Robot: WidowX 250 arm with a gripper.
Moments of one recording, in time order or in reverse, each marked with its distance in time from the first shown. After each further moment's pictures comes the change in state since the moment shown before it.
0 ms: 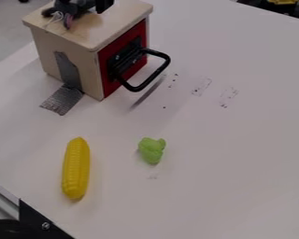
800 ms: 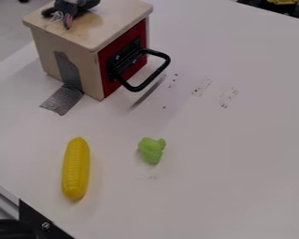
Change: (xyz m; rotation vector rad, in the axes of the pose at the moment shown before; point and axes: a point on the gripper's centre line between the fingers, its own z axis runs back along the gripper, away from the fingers) arm -0.019 0.063 0.038 -0.101 -0.090 0.103
